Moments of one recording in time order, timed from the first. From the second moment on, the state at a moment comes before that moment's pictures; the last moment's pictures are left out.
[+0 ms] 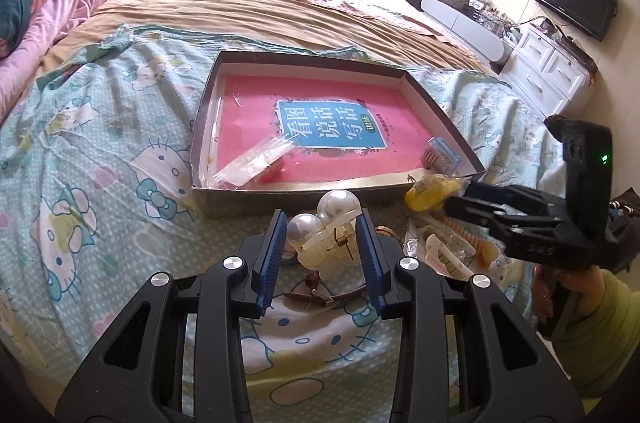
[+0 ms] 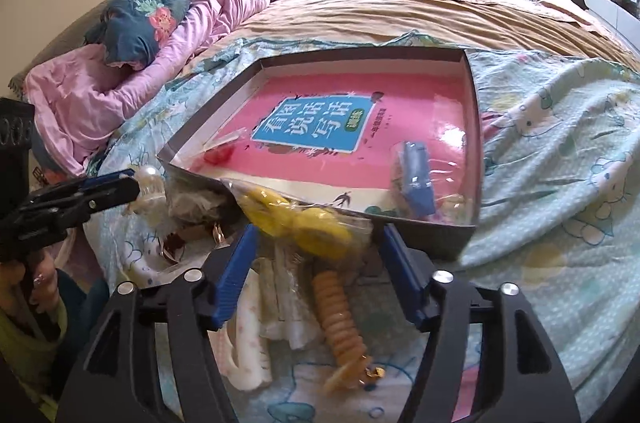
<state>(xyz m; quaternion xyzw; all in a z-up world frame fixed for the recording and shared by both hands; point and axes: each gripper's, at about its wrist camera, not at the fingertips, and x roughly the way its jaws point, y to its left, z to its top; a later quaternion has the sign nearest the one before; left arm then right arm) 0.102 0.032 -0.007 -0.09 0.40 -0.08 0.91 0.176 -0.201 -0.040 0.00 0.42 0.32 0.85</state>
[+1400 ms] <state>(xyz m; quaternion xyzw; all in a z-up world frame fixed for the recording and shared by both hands) 0.193 0.013 -0.033 -0.07 0.42 -0.10 0.90 0.262 -0.224 0.001 0.06 0.37 0.27 0.89</state>
